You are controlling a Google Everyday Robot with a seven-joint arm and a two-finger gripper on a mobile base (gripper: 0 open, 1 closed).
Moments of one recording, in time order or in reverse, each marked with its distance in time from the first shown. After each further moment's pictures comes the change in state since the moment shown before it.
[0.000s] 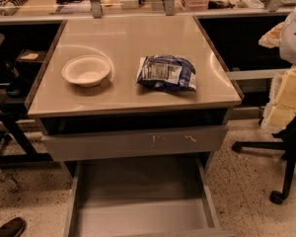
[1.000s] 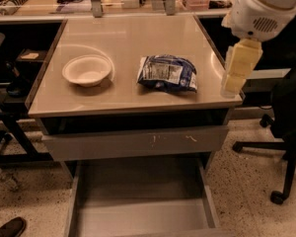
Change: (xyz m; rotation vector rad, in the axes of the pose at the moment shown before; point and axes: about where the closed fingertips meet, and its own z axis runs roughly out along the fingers) arm -0.057 -0.066 0.032 0.023 0.009 -0.068
